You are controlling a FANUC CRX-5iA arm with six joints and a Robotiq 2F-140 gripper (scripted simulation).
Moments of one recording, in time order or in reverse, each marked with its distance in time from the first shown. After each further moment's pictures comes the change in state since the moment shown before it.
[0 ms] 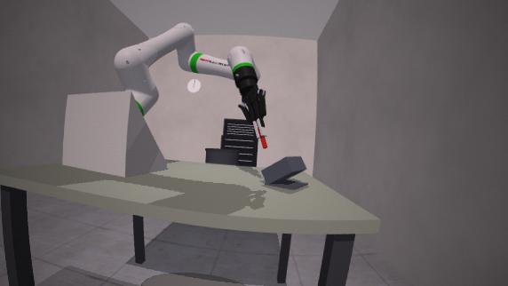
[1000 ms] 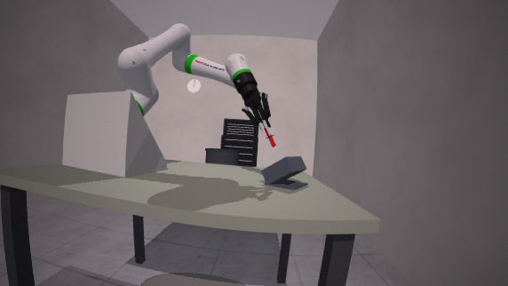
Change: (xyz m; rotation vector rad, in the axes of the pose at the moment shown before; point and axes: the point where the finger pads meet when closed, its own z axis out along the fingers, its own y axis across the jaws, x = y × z) arm -0.060 0.013 -0.014 0.101 -0.085 -0.065
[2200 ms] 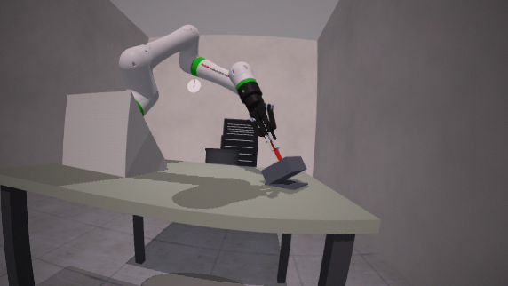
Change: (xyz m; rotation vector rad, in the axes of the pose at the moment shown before) arm 0.000 0.000 0.056 0.000 0.000 0.000
